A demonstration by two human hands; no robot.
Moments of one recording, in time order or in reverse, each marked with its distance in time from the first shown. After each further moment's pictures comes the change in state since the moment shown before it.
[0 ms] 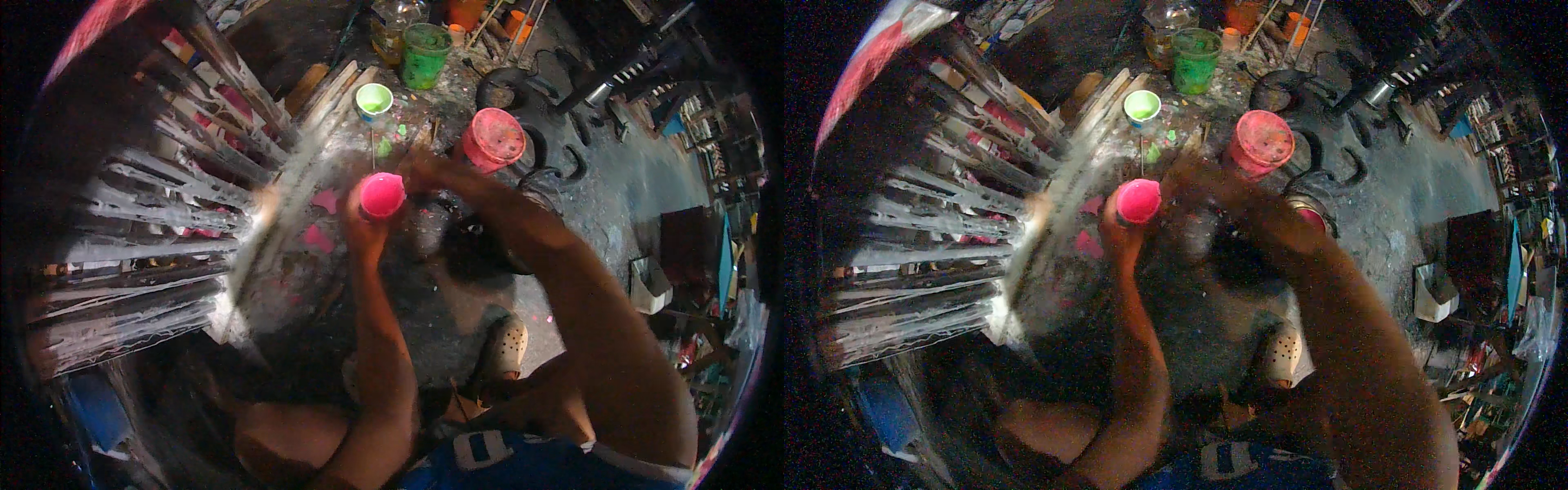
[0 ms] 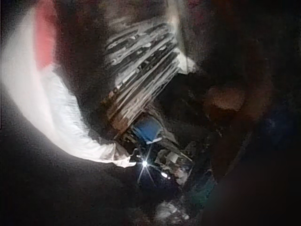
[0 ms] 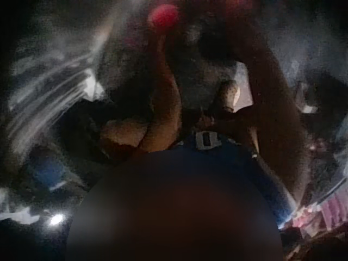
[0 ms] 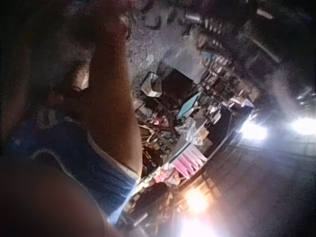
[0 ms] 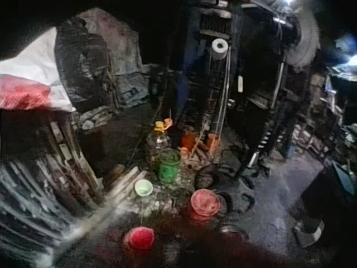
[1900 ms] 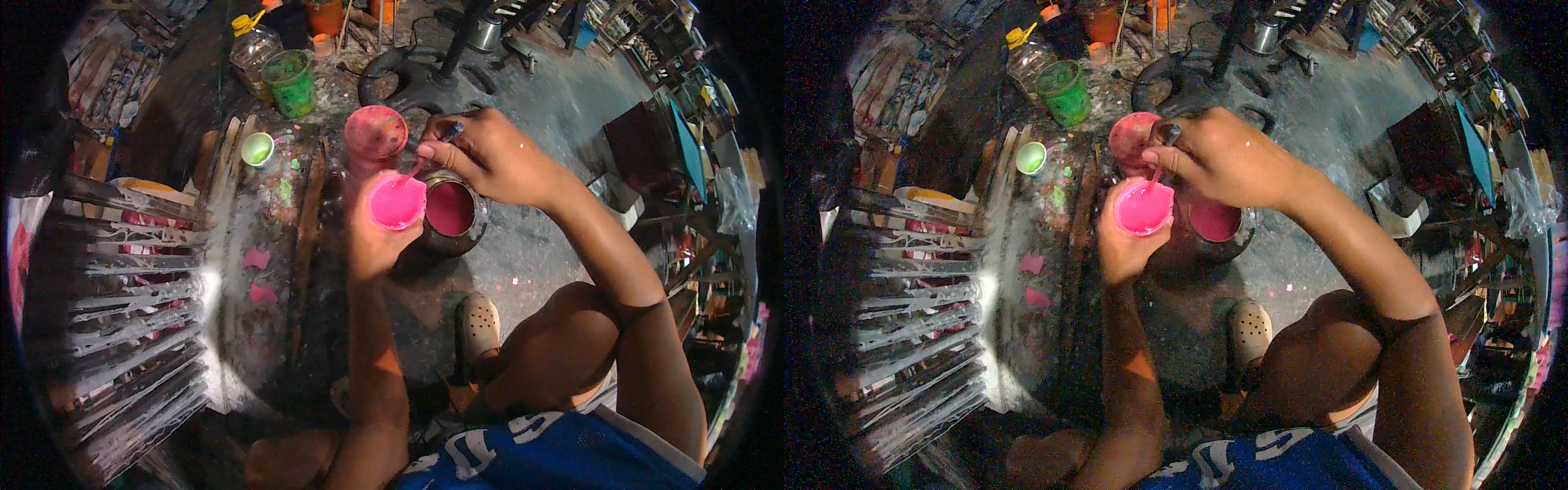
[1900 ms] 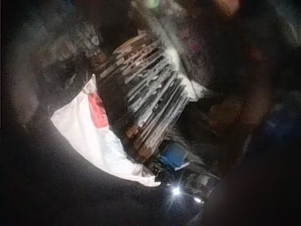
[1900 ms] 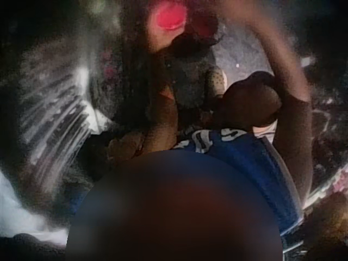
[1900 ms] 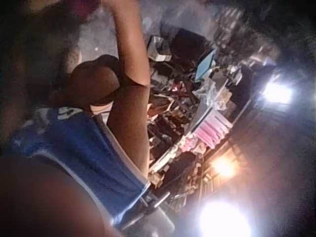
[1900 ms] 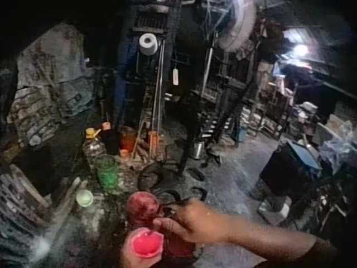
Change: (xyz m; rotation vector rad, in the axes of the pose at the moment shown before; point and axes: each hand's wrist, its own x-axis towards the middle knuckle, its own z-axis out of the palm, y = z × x) left_hand -0.015 0.169 0.111 -0.528 -0.615 -0.030; right_hand -0.330 -0.105 -0.210 0.143 0.653 0.161
